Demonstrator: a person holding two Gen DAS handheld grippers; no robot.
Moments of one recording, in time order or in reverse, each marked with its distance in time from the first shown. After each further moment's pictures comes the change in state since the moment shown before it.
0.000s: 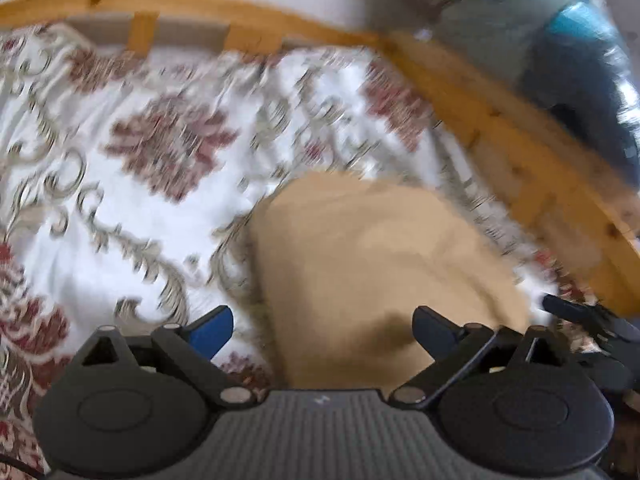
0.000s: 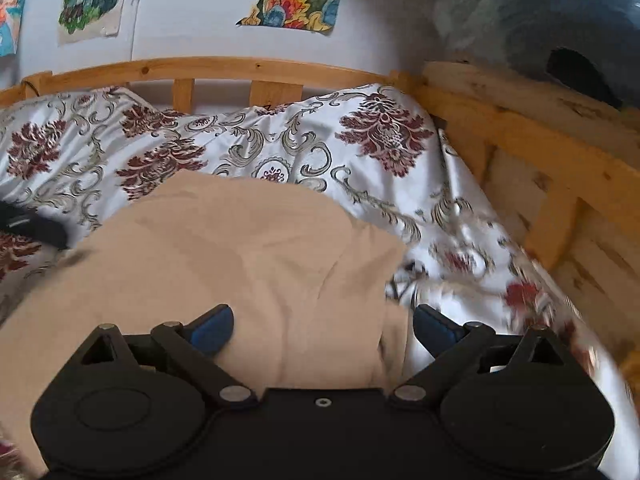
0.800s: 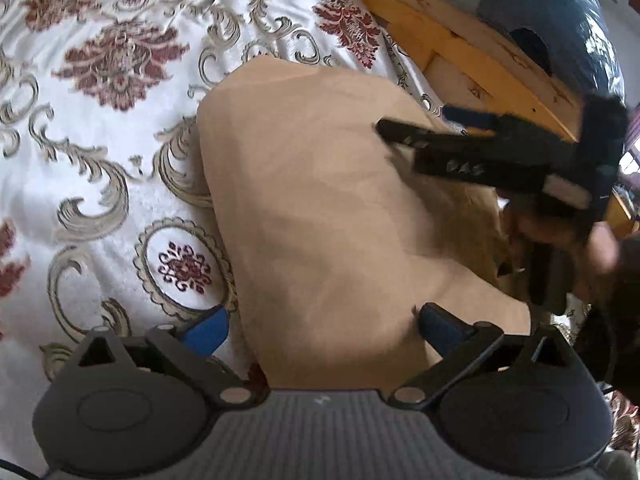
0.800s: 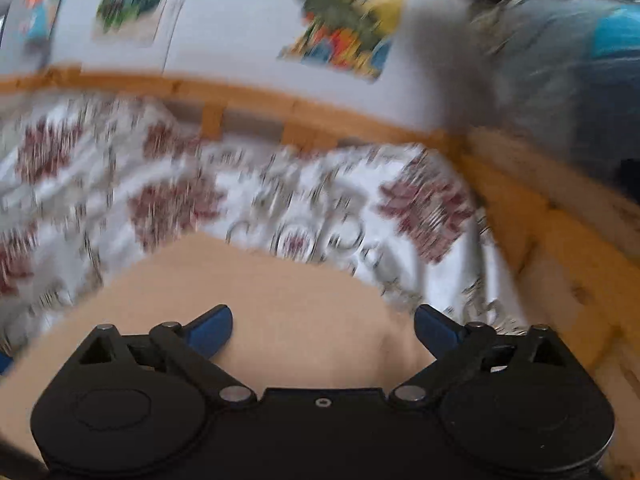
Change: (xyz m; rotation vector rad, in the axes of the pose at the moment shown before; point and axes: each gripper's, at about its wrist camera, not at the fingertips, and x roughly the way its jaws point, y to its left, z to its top) left arm 0.000 -0.007 -0.045 0.034 0.169 -0.159; right arm 0.066 0.023 0.068 -0.218 -0.056 0.059
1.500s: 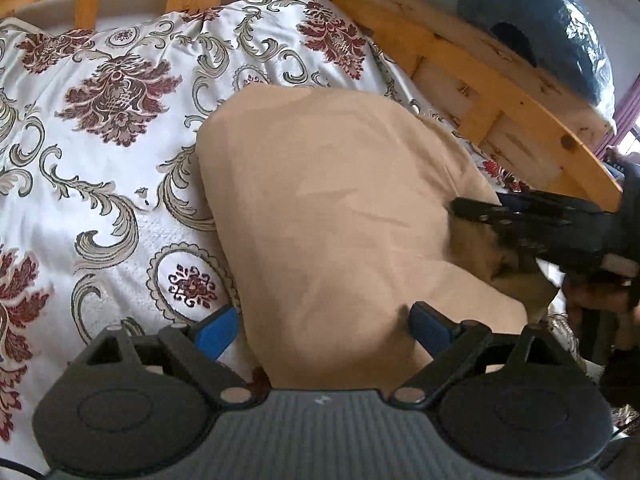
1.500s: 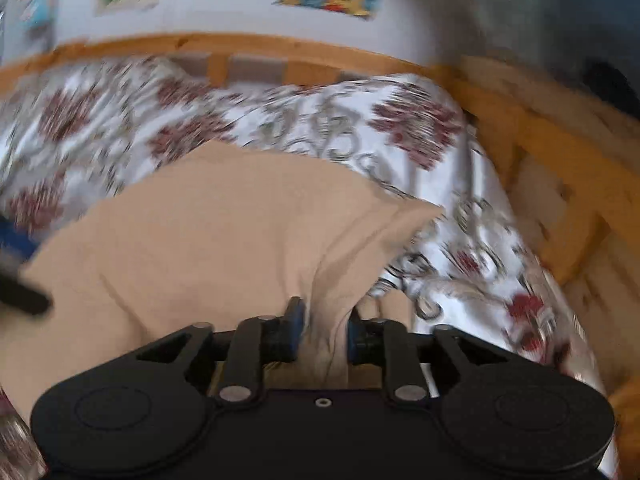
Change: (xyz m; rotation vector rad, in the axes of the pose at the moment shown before) left arm -0.020 -0.022 -0.001 0.088 -0.035 0.070; right arm -0.071 -0.037 -0.057 0.159 0.107 0.041
